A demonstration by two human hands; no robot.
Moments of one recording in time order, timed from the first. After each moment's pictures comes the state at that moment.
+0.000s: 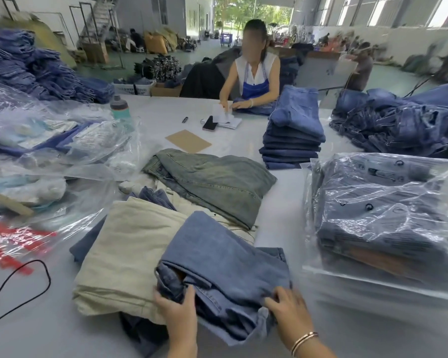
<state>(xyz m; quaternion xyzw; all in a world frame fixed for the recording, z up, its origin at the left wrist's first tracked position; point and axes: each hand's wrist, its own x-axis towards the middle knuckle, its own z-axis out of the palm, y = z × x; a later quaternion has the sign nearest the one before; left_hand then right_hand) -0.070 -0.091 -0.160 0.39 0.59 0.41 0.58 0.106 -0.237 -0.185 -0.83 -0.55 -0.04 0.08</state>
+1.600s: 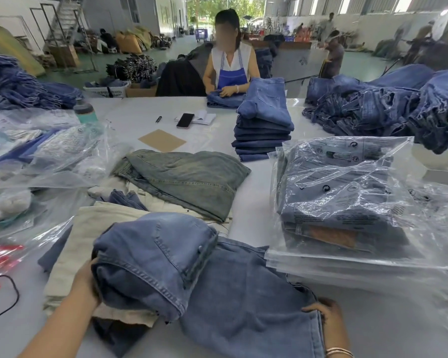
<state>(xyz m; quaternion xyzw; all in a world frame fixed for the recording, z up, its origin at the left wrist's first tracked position) -0.127 0.025 -0.120 0.33 0.56 0.32 0.70 0.168 -0.341 -0.195 -0.63 0.16 0.28 0.70</state>
